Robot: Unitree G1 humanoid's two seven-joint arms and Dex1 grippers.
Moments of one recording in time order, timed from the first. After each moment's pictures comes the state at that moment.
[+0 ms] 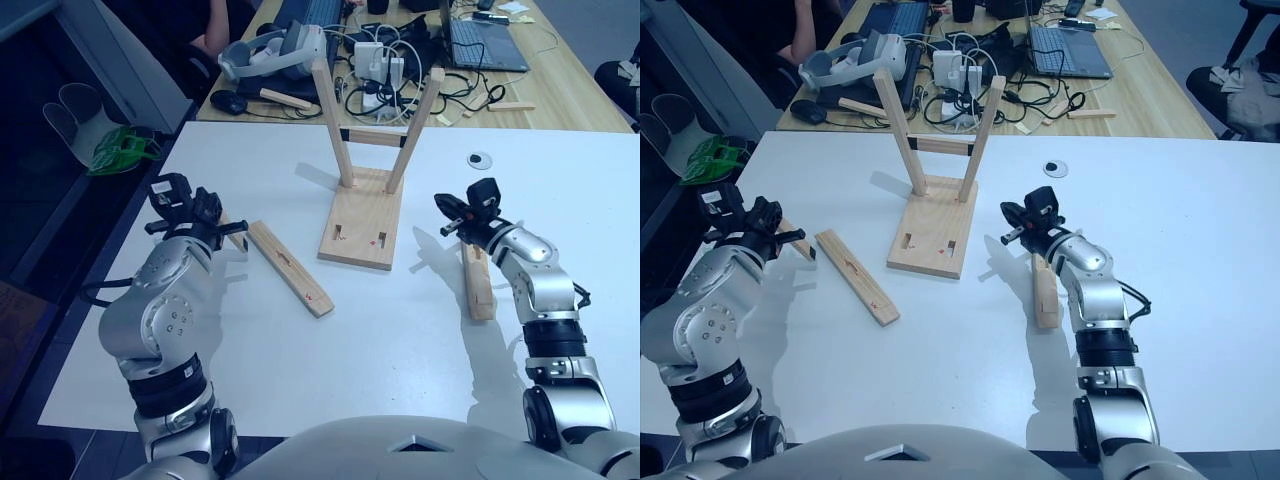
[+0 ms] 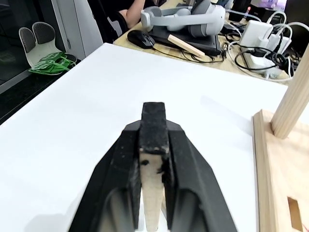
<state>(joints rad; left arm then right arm) -0.15 0.25 0.32 -0.53 -0.48 1.05 0.23 -0.26 -0.25 -0.04 0.16 0.17 0.31 0.56</state>
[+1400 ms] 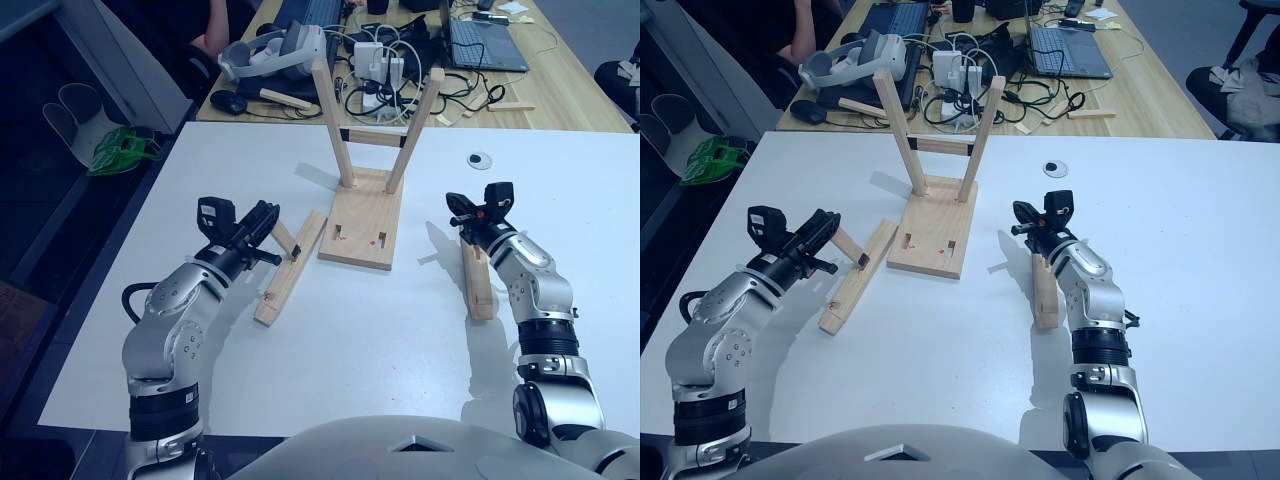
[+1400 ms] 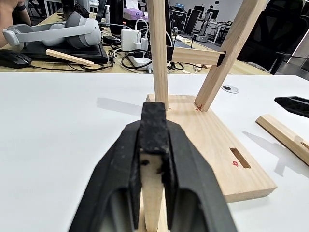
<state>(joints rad) 0.03 0.34 0.19 -0.39 -0.46 0.57 -0.40 -0.32 -0.21 -0.13 0.26 0.31 0.33 0.49</state>
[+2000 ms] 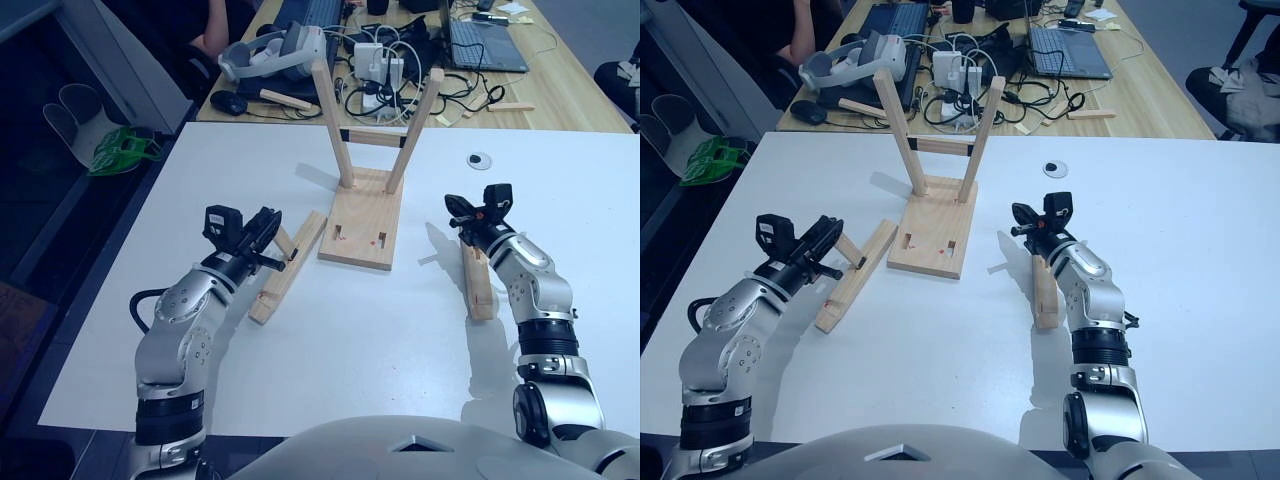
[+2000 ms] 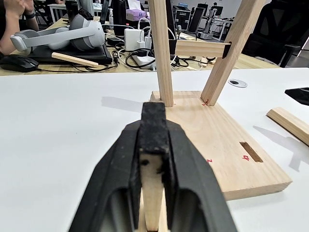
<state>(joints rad) 0.06 0.34 0.14 -0.35 -0.40 0.48 -0.38 -0.32 -0.22 -0.13 0.27 0.32 0.34 0.50</state>
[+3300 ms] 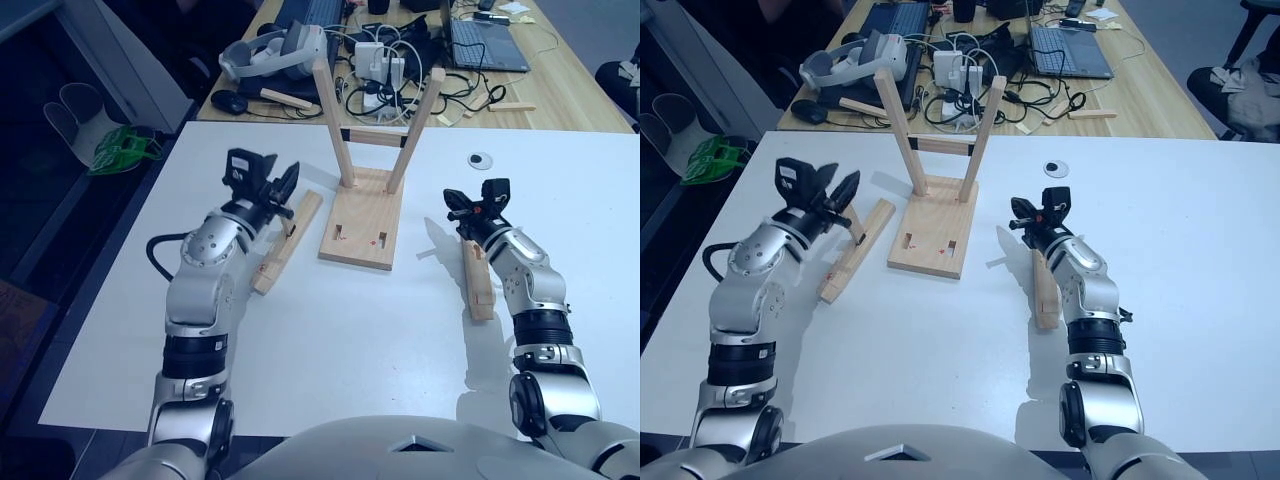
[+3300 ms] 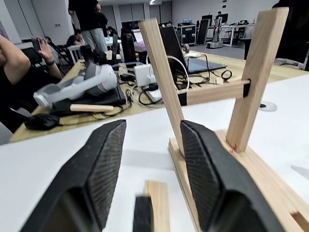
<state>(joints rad) -0.31 0.32 0.07 -0.21 -0.21 0.44 -0.28 -0.37 -0.20 -0.14 0.37 0.32 0.29 0.49</state>
